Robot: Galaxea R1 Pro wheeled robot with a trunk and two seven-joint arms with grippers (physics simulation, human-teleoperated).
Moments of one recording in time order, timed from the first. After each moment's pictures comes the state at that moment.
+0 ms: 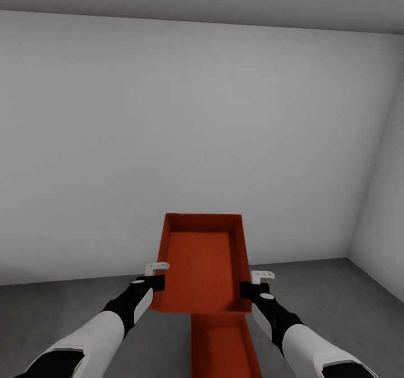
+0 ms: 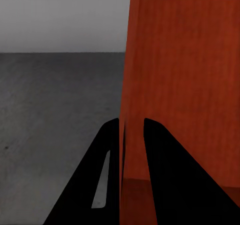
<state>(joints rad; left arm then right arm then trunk) -0.76 -0.10 0.00 -0.30 0.05 0.17 0.13 -0.71 0.09 0.08 -0.27 -0.09 0.00 -0.16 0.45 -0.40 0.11</state>
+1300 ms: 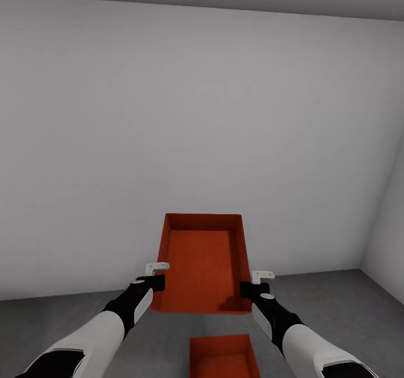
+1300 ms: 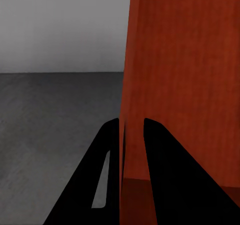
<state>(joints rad) -0.76 -0.10 0.00 -0.29 0.05 0.16 0.13 -0.71 0.09 0.09 -0.27 -0.09 -0.01 -0.16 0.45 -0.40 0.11</state>
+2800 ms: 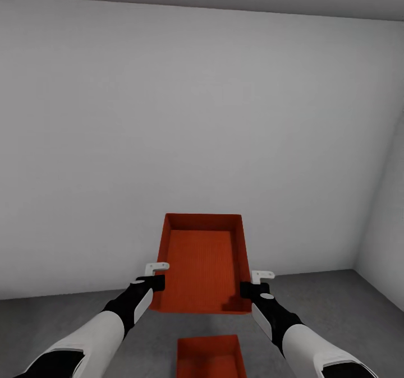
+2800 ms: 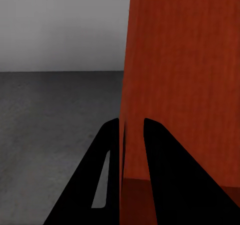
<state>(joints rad) -0.76 -0.10 0.00 -0.29 0.05 0.16 0.13 -0.71 0.09 0.08 -0.27 -0.09 0.00 -0.16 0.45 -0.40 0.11</state>
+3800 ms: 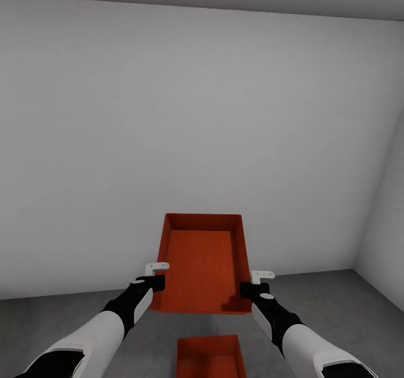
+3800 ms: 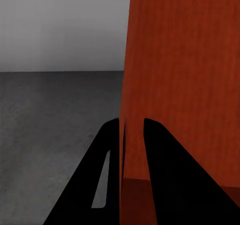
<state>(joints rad) -0.76 -0.10 0.00 -0.30 0.05 0.17 0.13 -0.71 0.09 0.08 -0.27 -0.09 0.00 -0.16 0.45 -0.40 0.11</state>
